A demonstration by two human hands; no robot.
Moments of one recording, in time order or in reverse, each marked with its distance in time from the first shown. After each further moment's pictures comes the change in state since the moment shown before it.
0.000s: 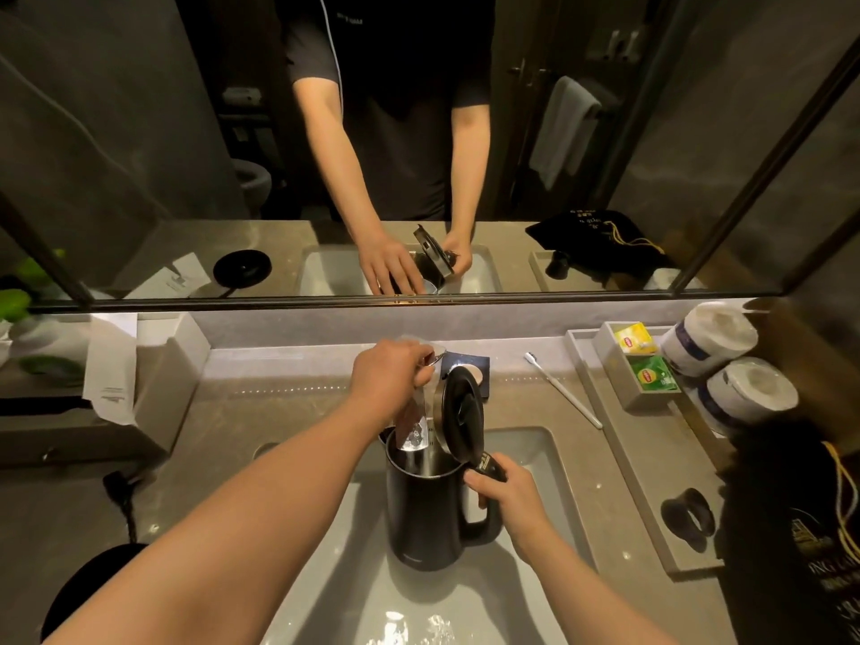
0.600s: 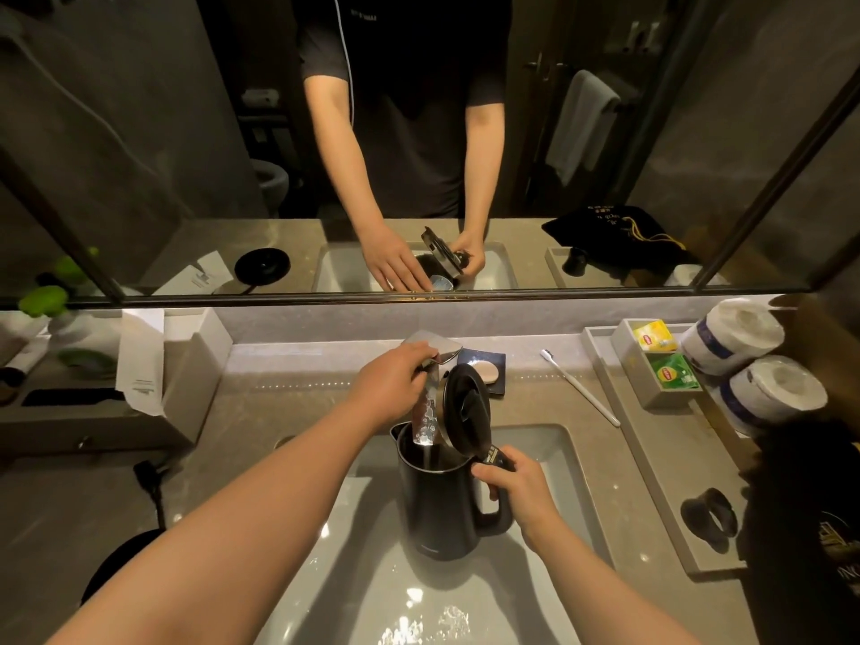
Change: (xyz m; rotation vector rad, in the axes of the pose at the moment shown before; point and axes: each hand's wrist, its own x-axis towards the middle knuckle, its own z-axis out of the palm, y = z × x) left_hand -0.016 -0.026 0.009 -0.246 -0.115 -0.056; right_hand 0.009 0.002 0.008 0.001 -0.005 0.029
